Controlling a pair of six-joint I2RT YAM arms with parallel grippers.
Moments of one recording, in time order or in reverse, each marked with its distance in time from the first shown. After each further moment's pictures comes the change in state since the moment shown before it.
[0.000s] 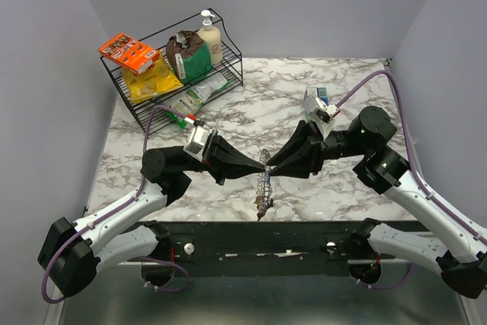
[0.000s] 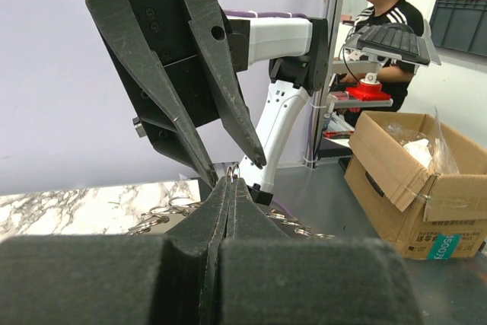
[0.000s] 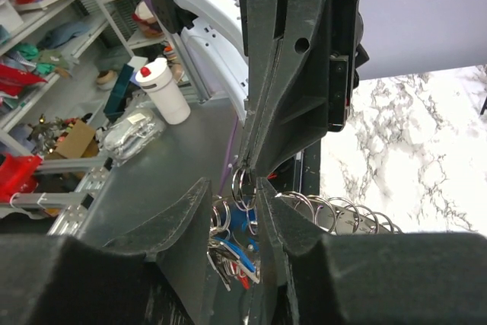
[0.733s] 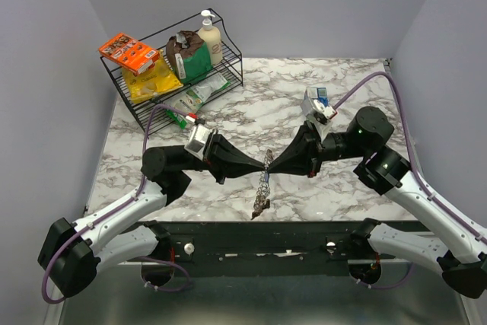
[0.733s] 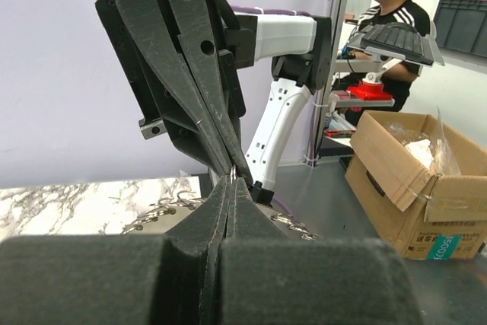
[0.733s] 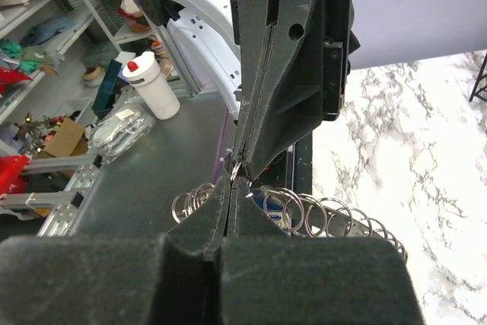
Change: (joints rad) left arm 0.005 0.000 0.003 -0.016 0.000 0.000; right arm 0.011 -0.005 0.001 -0.066 0.047 -0.045
